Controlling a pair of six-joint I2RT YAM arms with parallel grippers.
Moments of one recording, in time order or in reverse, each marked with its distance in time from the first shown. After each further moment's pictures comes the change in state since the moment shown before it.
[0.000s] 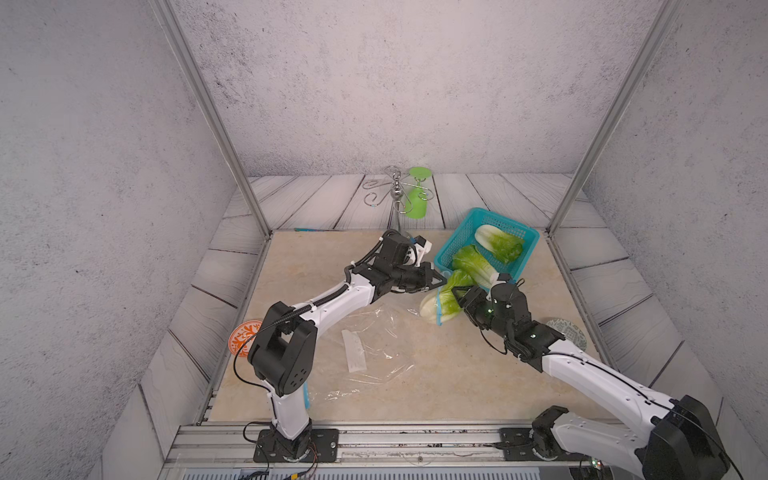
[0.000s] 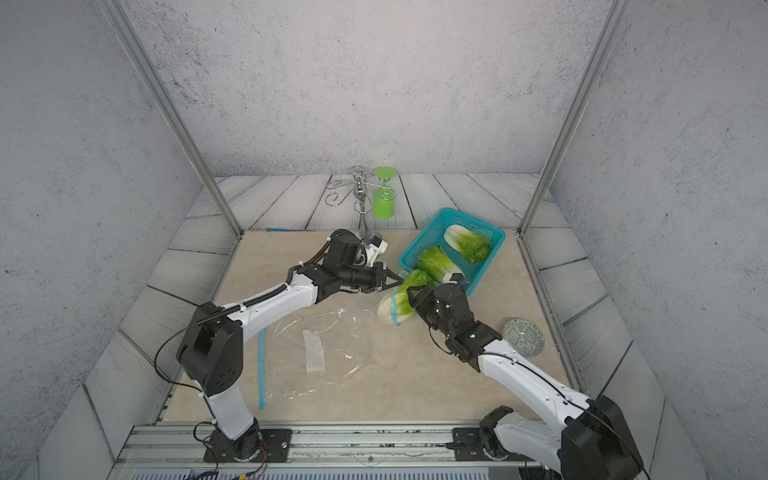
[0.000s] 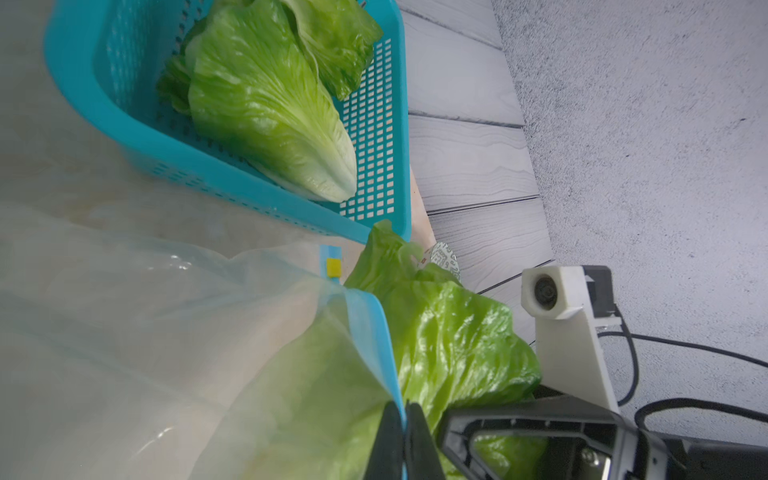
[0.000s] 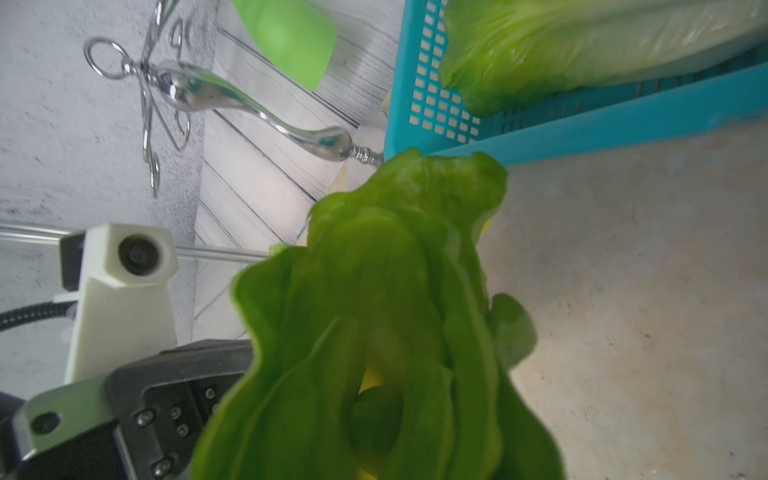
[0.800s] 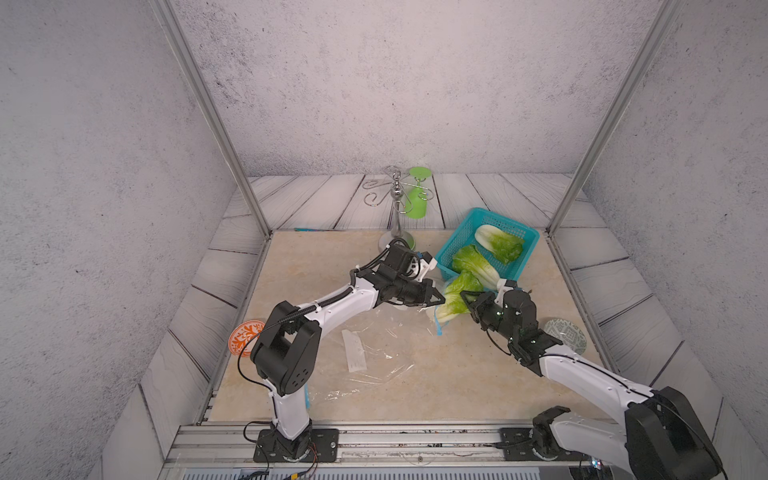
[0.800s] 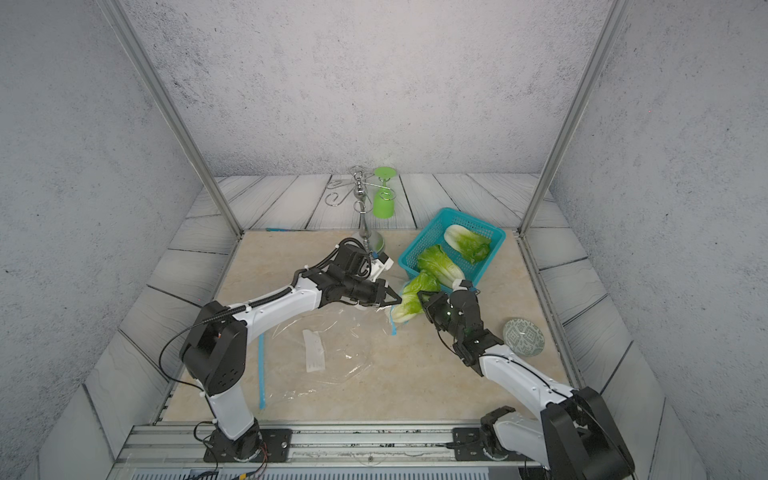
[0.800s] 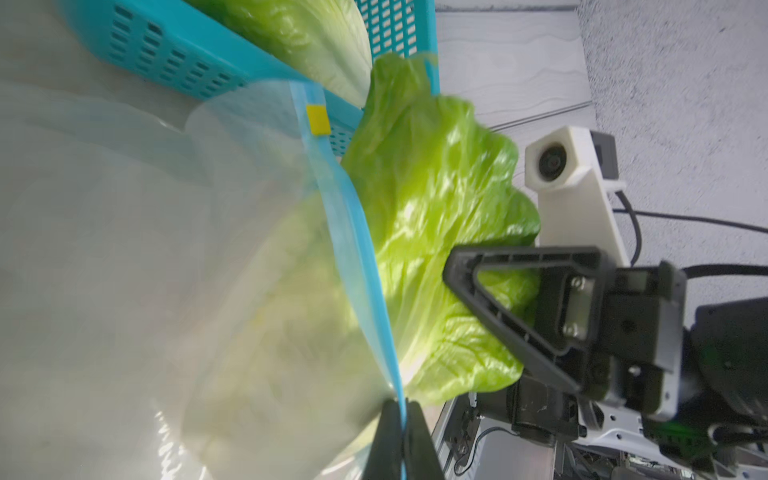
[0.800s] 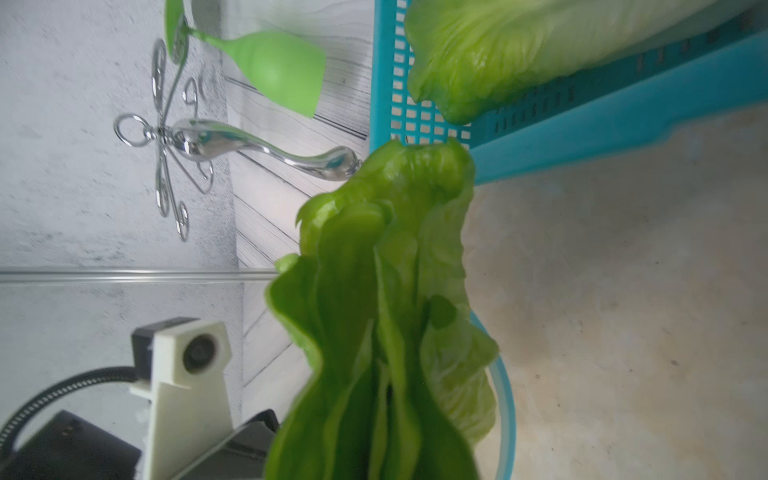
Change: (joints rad) left arm -0.037 0.008 -0.027 -0.158 0.030 0.194; right arm -0.149 0.046 -0.187 0.362 -0.150 0.183
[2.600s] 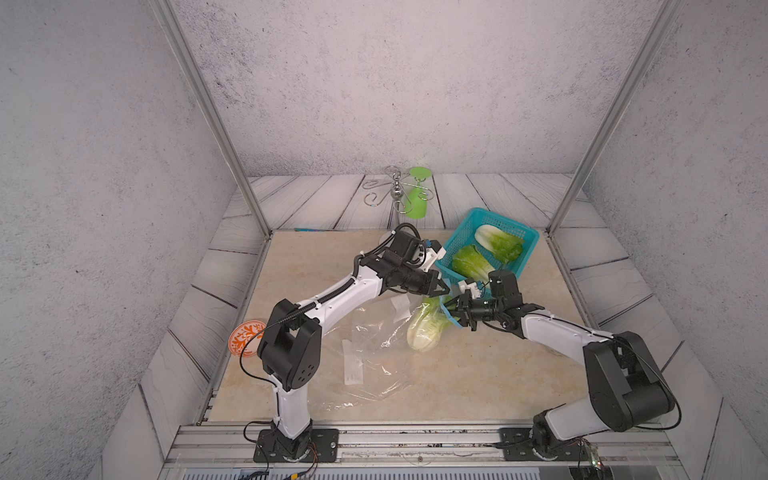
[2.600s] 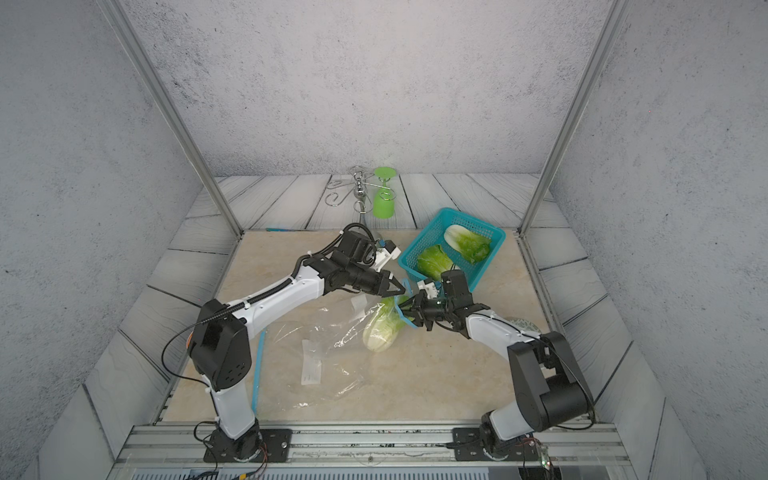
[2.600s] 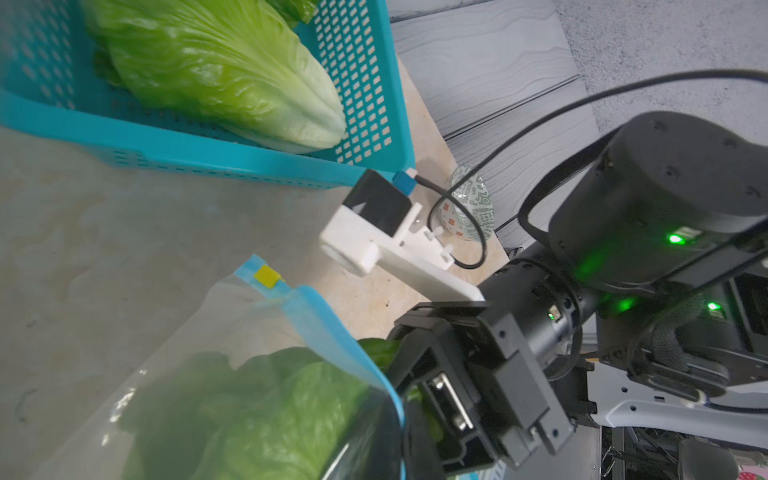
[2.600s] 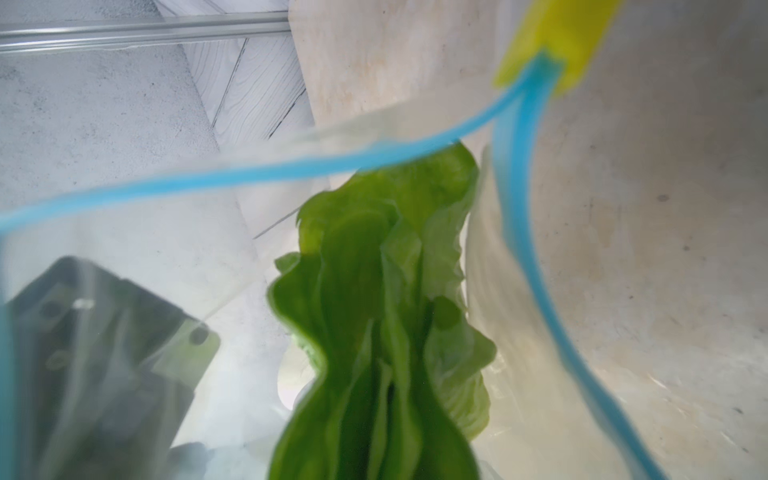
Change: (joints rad) left arm -0.010 0.043 0.208 -0.160 -0.018 0.172; right arm -0.087 0.333 0.274 -0.309 -0.755 -0.216
